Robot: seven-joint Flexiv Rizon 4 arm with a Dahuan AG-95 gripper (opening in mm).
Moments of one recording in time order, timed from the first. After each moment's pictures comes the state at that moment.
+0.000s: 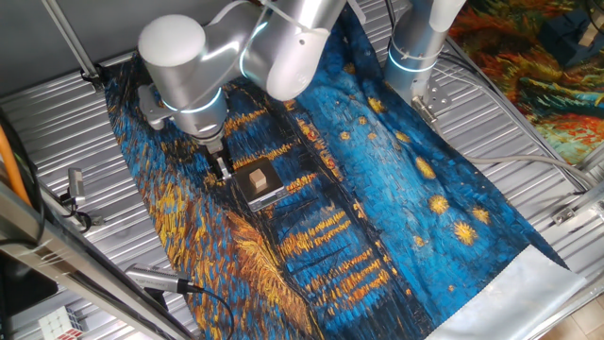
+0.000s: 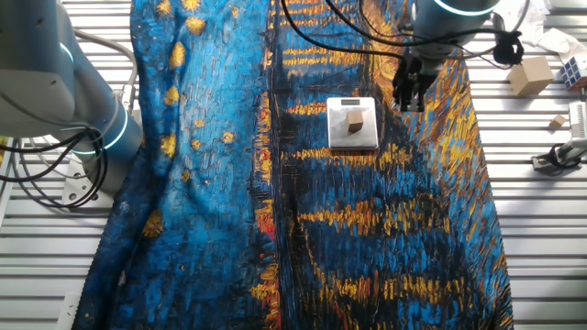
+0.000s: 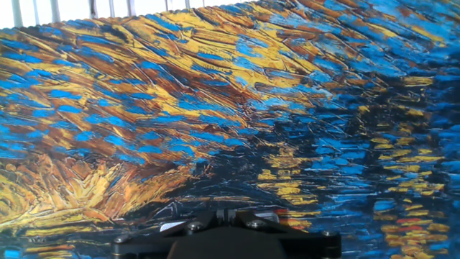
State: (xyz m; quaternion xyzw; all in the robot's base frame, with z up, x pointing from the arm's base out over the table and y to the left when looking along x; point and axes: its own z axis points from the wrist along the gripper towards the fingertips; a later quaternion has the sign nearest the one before) arm 0.563 0.071 0.099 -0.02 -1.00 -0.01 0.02
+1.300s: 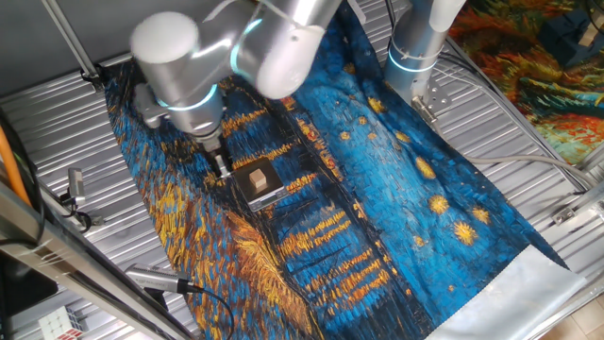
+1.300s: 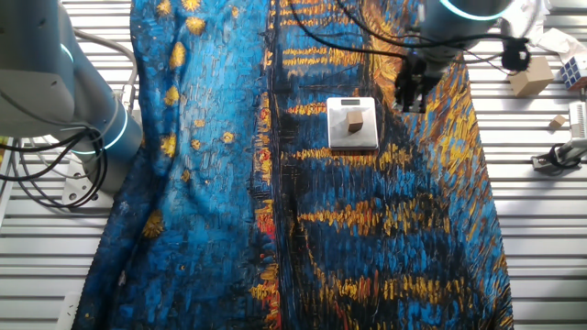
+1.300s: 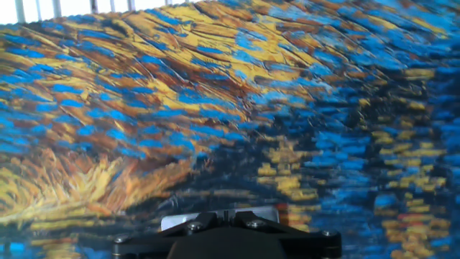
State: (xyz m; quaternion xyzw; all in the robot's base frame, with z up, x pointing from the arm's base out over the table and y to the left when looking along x) arm 0.569 0.072 0.096 -0.04 -1.00 -0.01 0.04
